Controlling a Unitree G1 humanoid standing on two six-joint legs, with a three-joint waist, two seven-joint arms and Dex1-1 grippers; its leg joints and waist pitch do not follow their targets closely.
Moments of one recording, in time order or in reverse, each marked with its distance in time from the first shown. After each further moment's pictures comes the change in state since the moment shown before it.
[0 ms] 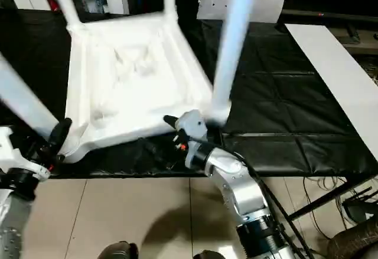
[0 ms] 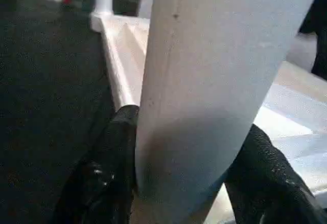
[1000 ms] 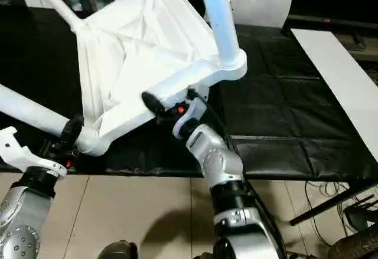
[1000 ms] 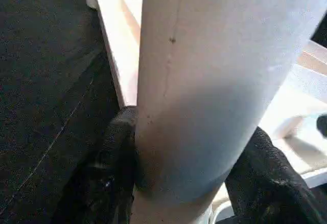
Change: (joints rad) left arm -0.020 -0.034 -0.055 -0.028 -0.065 0.094 0.019; right arm -0.330 0.237 -0.343 0.445 0.312 0.071 -0.207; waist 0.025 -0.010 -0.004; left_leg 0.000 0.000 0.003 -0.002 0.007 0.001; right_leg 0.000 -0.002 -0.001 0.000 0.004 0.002
